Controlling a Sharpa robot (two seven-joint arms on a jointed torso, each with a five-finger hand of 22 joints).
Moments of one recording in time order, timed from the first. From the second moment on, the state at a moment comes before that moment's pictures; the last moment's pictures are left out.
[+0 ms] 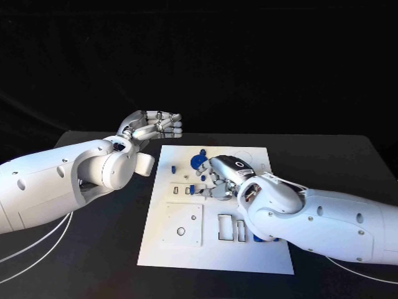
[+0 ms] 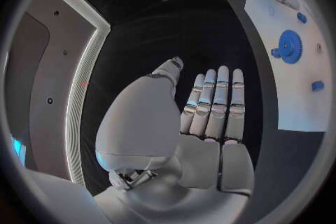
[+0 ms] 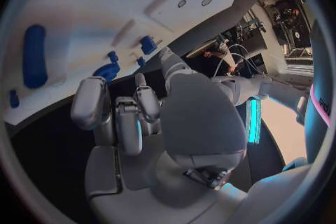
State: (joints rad) left arm 1.24 -0.85 -0.01 1.52 -0.10 -0.37 0.30; left_hand 1.40 -0.13 0.17 0.24 0.27 0.89 0.20 0.22 0.20 1.12 0.16 0.08 0.08 1.00 0.13 0.28 0.21 0.17 0.85 0.24 0.26 0.09; right arm 1.17 -0.65 -0.15 1.65 -1.54 -0.55 -0.36; right_hand 1.34 -0.19 0.13 0.20 0.16 0.92 0.13 0.19 0.27 1.34 0.05 1.29 1.22 1.47 -0.02 1.56 1.31 0.11 1.38 0.09 1.16 1.29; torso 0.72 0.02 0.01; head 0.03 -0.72
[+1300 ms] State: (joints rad) left arm 1.25 -0.69 -0.02 1.44 -1.00 0.11 -0.55; left_hand 1.14 -0.03 -0.05 0.30 0.18 0.85 0.05 0.71 0.60 1.35 -0.02 1.21 1.12 1.47 -0.07 1.57 1.31 0.13 1.30 0.04 1.23 0.99; right arm 1.29 -0.97 -0.15 1.74 -1.03 -0.50 -0.16; right_hand 1.38 -0.18 0.16 0.25 0.25 0.92 0.13 0.20 0.28 1.33 0.05 1.29 1.20 1.47 -0.02 1.56 1.31 0.11 1.38 0.09 1.13 1.27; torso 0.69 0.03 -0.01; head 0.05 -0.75
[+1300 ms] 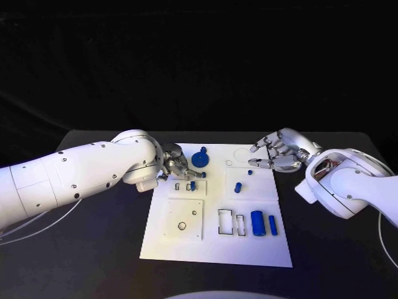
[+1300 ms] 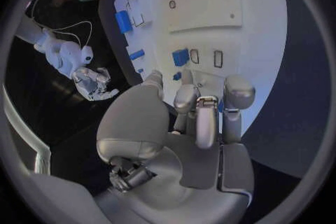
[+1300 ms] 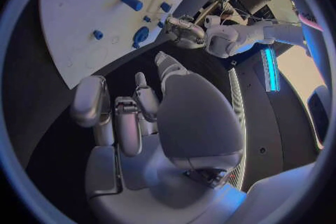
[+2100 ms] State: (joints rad) left arm 1.26 -0.66 -0.02 1.43 -1.06 0.21 -0.64; left_hand 1.17 0.00 -0.09 0.29 0.28 0.83 0.05 0.72 0.61 1.35 -0.03 1.22 1.13 1.47 -0.07 1.57 1.31 0.12 1.30 0.04 1.25 1.04; right arm 1.29 -0.96 -0.15 1.71 -1.04 -0.49 -0.19; right_hand 1.38 -0.18 0.16 0.26 0.26 0.92 0.13 0.21 0.28 1.33 0.05 1.29 1.20 1.47 -0.02 1.56 1.31 0.11 1.38 0.09 1.12 1.27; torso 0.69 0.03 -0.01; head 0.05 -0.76
